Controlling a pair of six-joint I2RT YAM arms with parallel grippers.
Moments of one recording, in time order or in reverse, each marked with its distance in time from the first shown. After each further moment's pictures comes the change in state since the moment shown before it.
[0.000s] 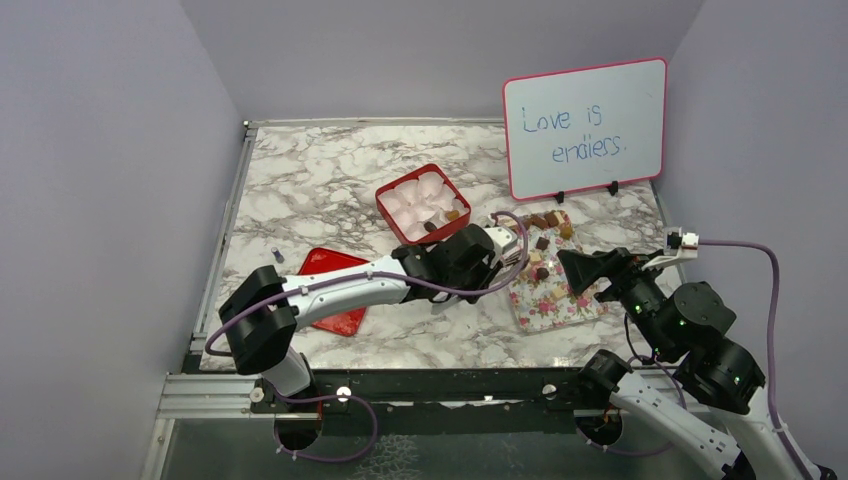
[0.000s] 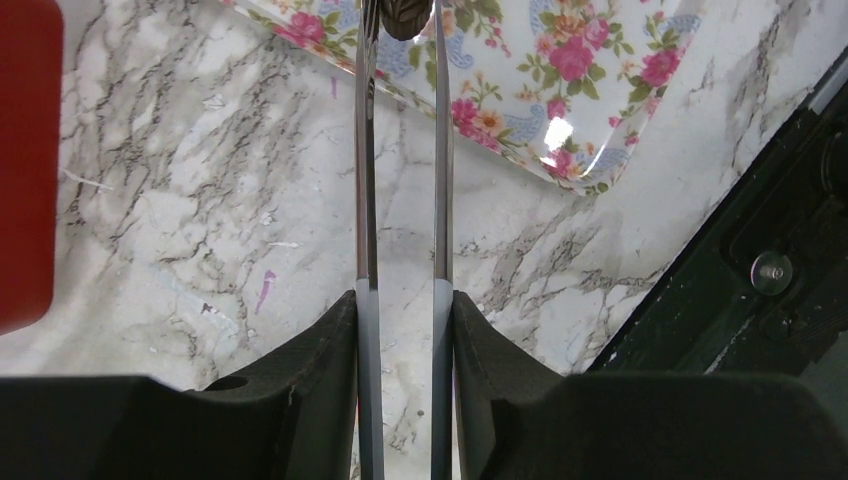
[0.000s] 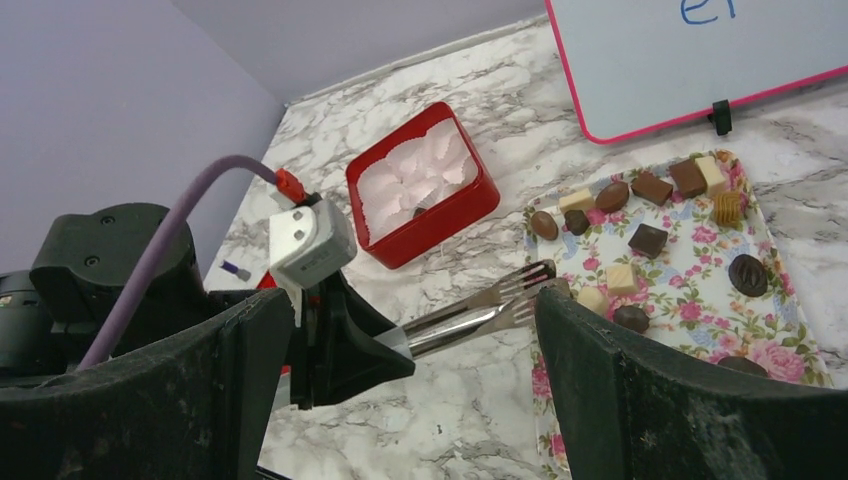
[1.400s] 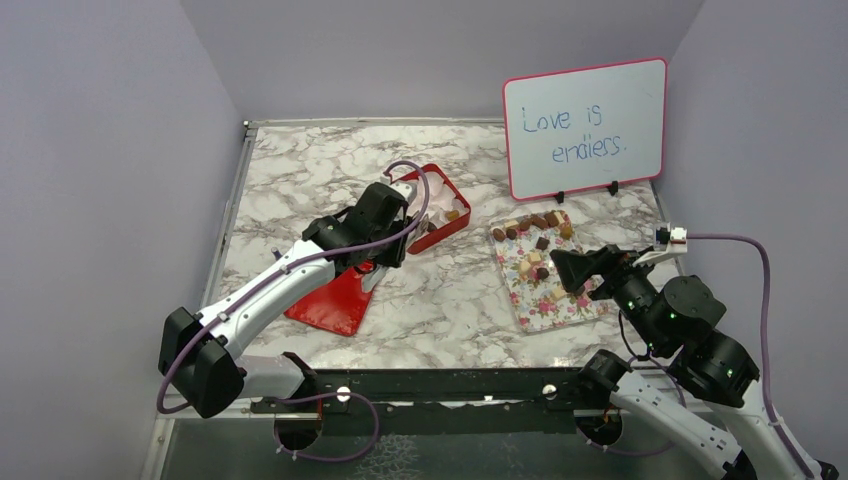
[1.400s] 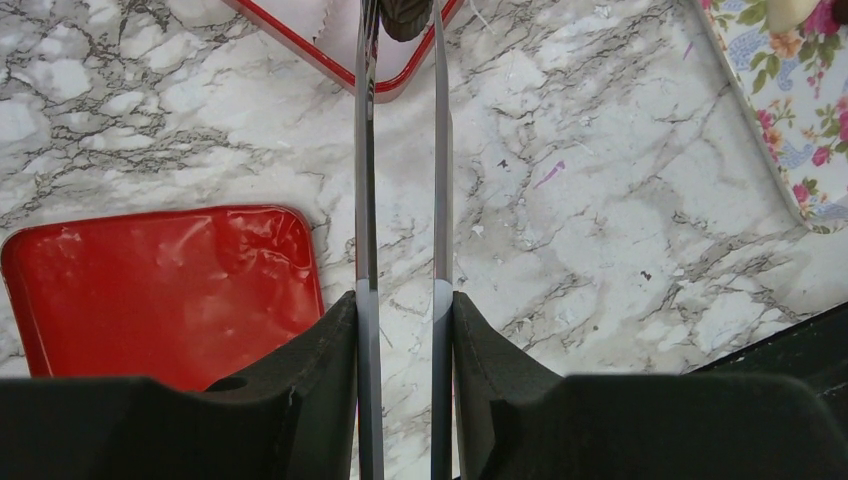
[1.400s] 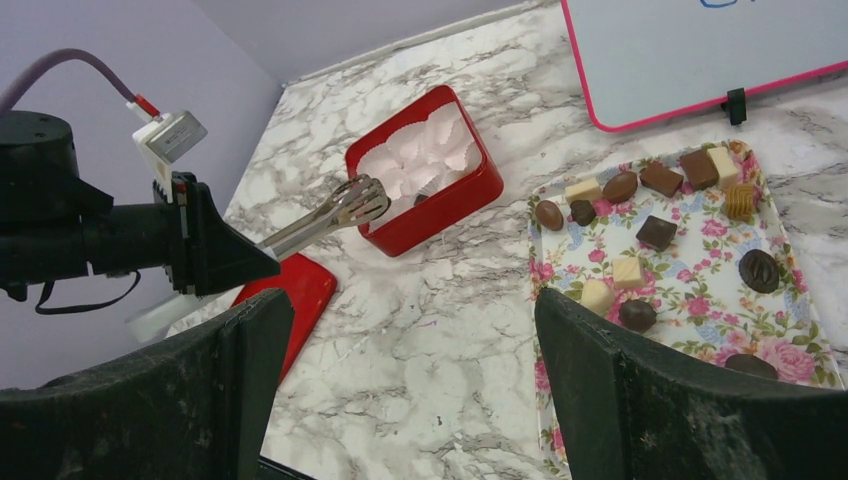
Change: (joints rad) left arm 0.399 -0.311 -0.054 -0.361 -0.048 -0.075; right arm 0.000 0.038 -0.006 0.008 -0.025 0.000
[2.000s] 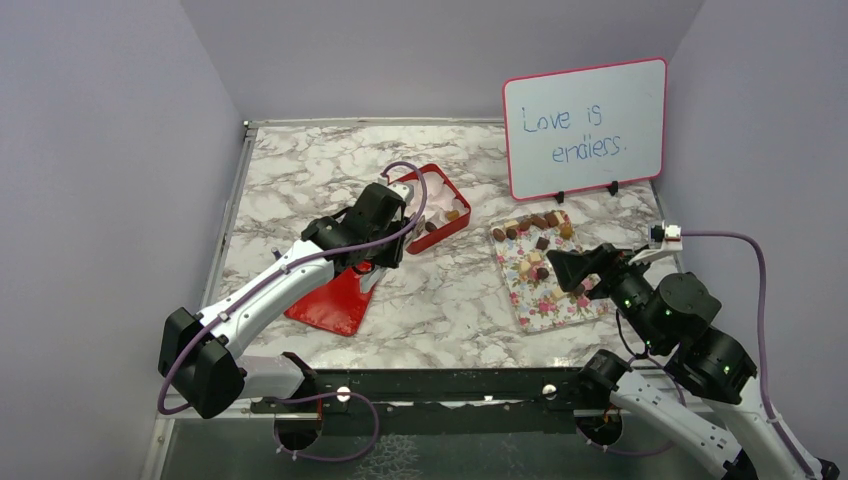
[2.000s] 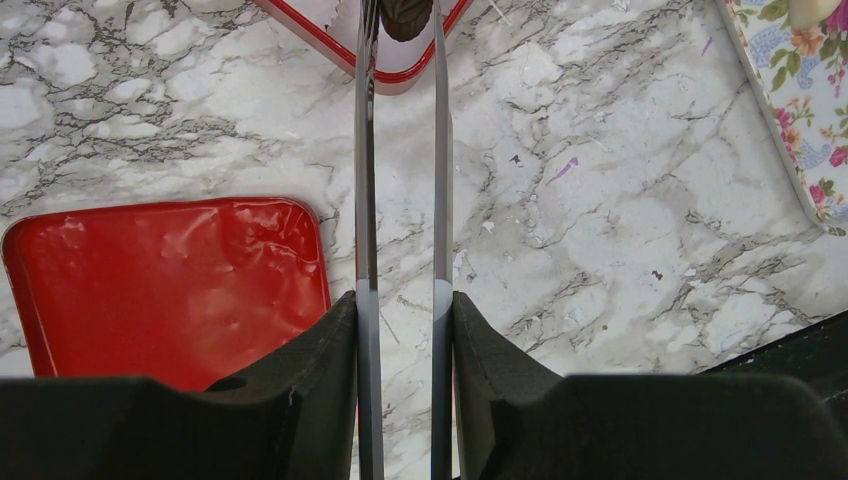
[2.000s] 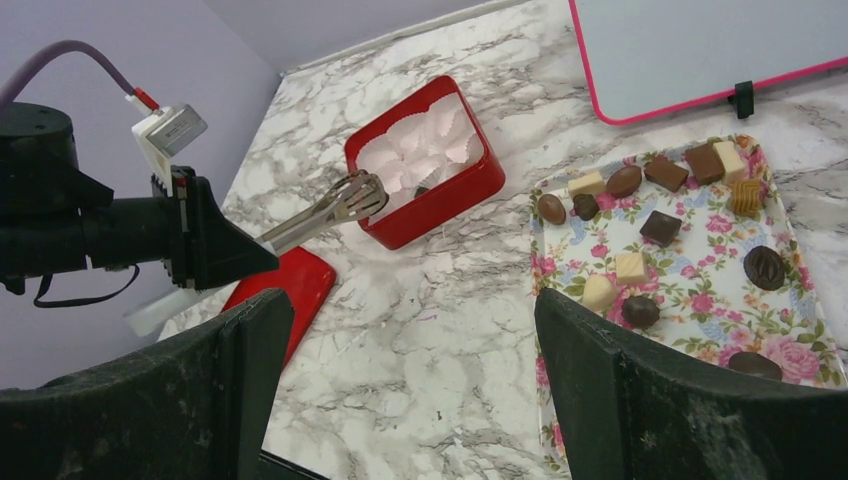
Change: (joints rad) left arm 0.019 -0.002 -0.019 -0.005 0.002 -0.001; right arm 0.000 0.017 0.000 0.001 -0.010 0.000
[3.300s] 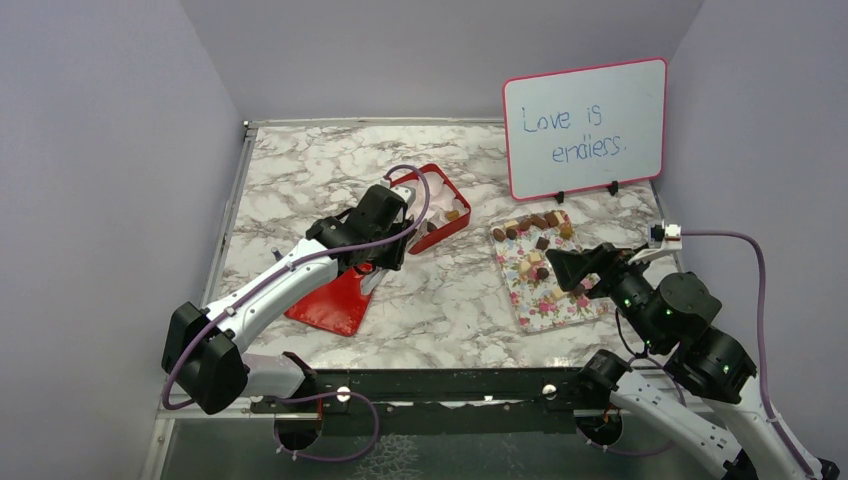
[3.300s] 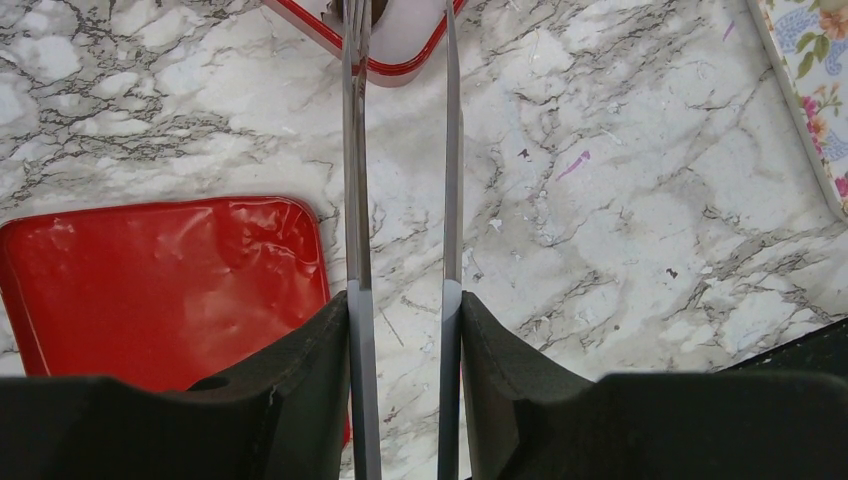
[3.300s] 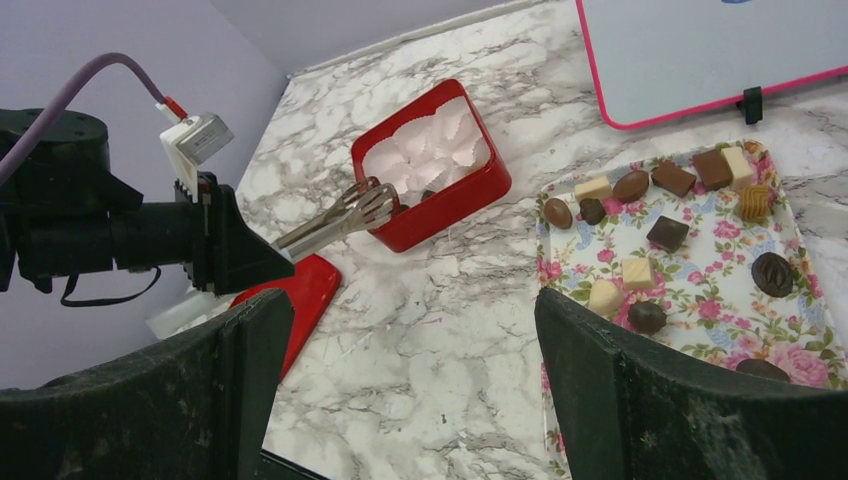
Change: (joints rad) left arm 0.004 0.024 -0.019 0.018 0.009 0.017; right arm 0.000 0.004 0.000 0.014 -0.011 -0.001
